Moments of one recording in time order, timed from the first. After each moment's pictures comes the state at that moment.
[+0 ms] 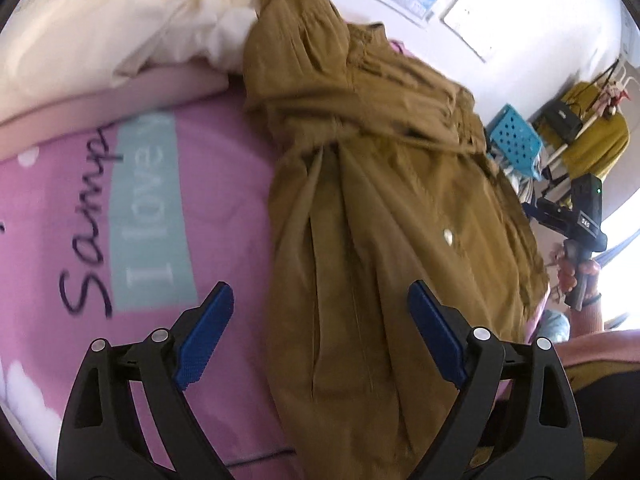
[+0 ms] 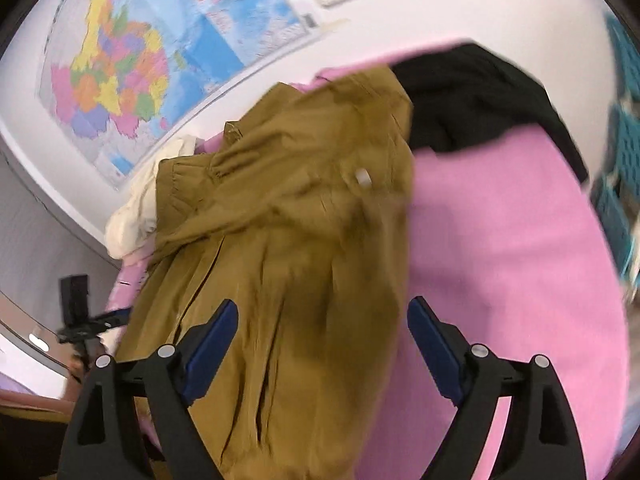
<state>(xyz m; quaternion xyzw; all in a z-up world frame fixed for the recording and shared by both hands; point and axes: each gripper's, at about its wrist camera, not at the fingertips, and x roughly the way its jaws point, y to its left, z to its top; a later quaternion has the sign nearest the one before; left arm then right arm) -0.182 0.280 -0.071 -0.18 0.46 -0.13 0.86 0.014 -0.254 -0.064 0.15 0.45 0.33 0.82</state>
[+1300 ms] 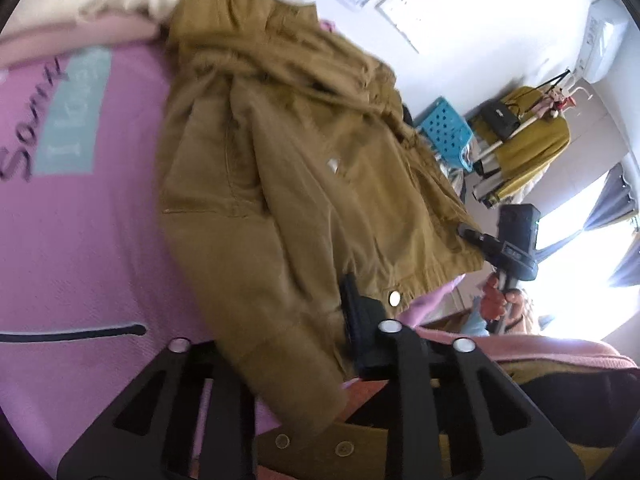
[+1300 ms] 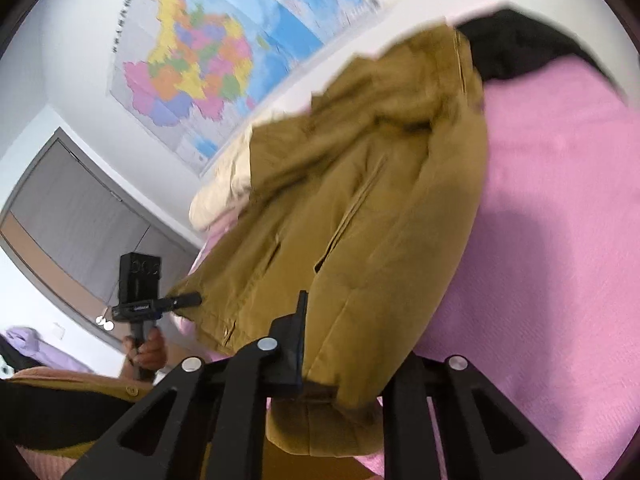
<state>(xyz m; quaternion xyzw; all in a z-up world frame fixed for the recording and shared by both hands) -0.237 0.230 -0.060 -0.26 0.44 -0.23 0.83 -0.095 -0.253 -0.073 0.19 0.40 0.45 0.78</state>
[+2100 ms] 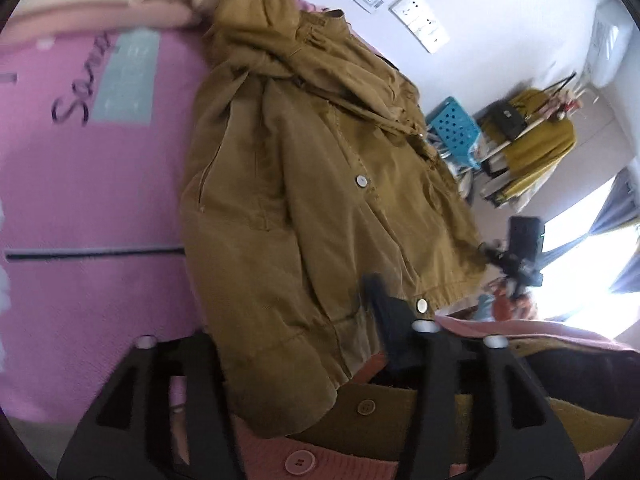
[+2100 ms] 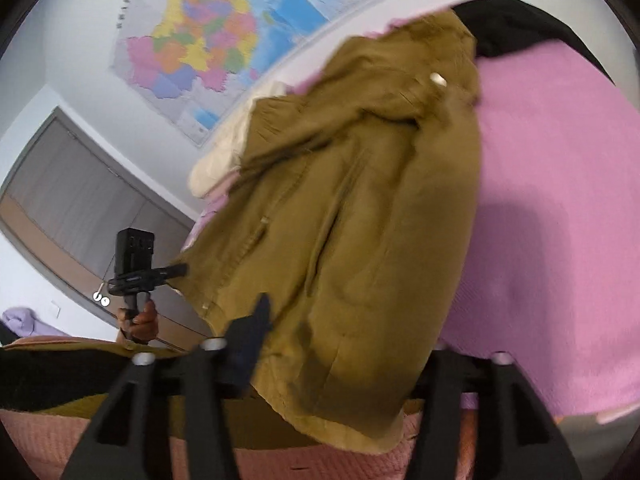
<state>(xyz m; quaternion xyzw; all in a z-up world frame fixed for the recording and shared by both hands) -0.264 0.259 -0.086 -0.28 0.45 -0.23 0.82 -0.109 -0.271 -0.106 0.18 0.45 0.46 0.75</state>
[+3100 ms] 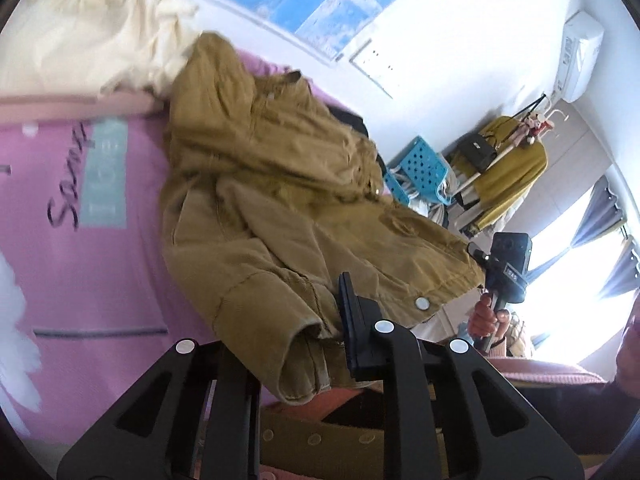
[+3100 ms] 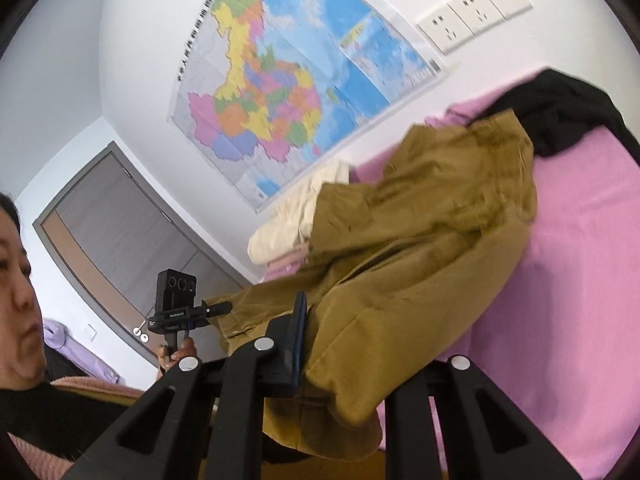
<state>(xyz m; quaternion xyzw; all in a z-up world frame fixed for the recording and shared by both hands) -0.256 0.262 -0.002 -0.28 0.37 -0.24 0.85 -0.086 -0.271 -0.018 0.24 0.31 0.51 0.76</state>
